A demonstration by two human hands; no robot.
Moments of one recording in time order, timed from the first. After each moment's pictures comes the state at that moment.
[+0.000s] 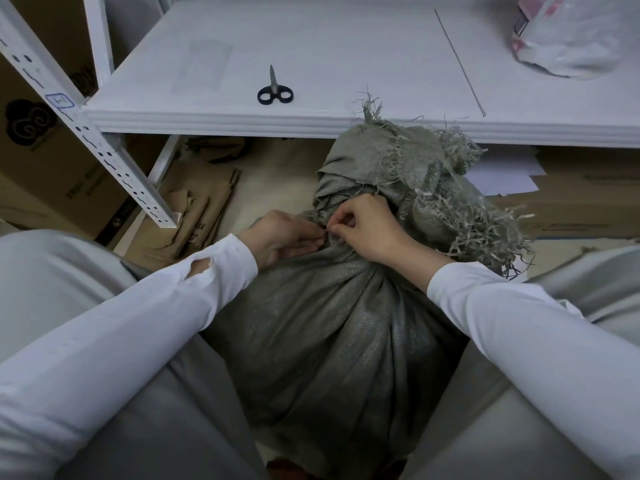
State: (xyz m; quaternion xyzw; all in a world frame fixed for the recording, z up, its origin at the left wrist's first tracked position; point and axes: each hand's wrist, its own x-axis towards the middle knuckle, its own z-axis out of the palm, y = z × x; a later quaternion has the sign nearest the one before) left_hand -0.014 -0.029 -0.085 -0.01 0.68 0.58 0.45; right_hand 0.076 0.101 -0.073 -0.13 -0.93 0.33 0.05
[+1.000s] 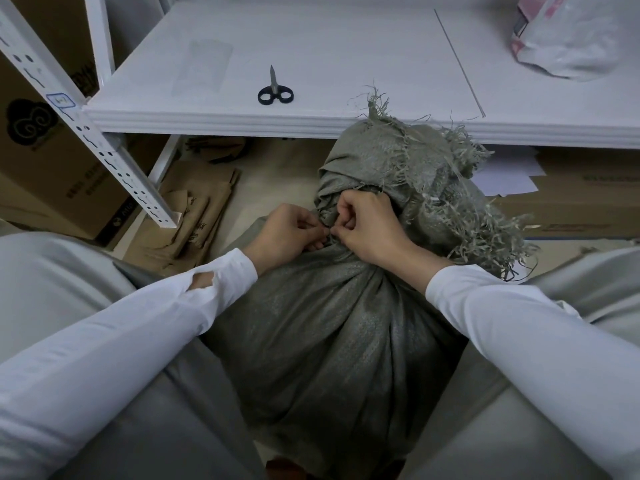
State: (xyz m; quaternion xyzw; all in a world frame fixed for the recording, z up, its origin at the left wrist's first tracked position) left_hand -0.008 -0.033 -0.092 0.29 0.79 0.47 0.26; right_hand 0.079 0.101 -0.076 -0.13 -0.93 0.32 0.13
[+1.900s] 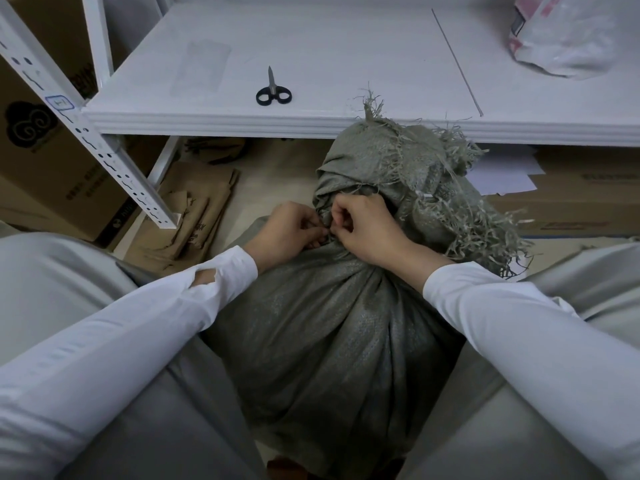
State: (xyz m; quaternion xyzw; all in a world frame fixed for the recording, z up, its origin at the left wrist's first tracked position) left_hand -0.018 -0.030 -0.098 0.36 0.82 0.39 0.22; right_hand 0.078 0.105 -0.083 -0.06 -0.95 0.29 0.13
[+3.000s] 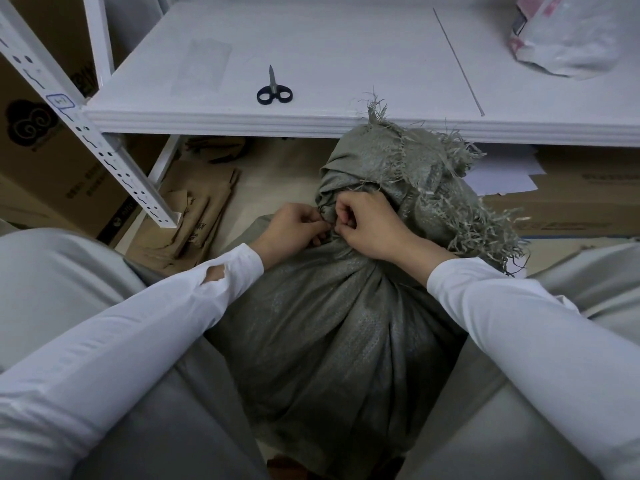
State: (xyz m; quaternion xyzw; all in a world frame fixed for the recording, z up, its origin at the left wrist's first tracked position) left_hand -0.015 -0.022 -0.103 0.26 0.80 0.46 0.28; right_hand 0.072 0.114 -0.085 -0.07 -0.95 0.27 0.09
